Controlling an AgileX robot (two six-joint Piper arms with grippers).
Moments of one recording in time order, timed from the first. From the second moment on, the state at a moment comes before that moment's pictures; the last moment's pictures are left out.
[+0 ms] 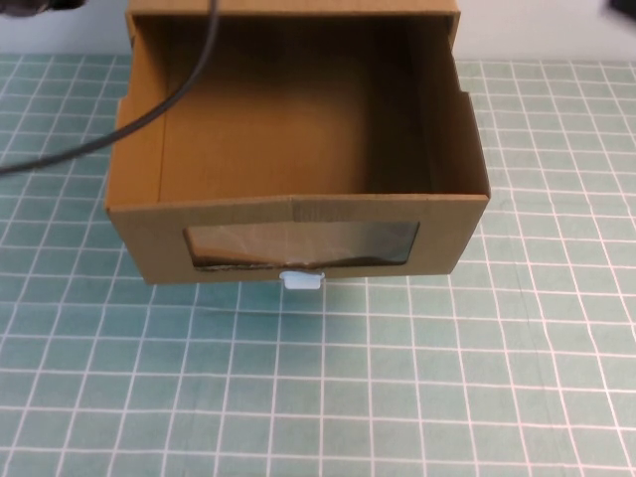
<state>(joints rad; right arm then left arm) 0.21 1.04 -1.21 0.68 0.63 -0.54 -0.23 1.36 -1.43 -0.43 0.61 0.19</state>
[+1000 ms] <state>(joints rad) 0.92 1.51 -1.21 -0.06 0.55 -1.18 -0.24 1.88 -1.94 -0.71 0.90 0.30</state>
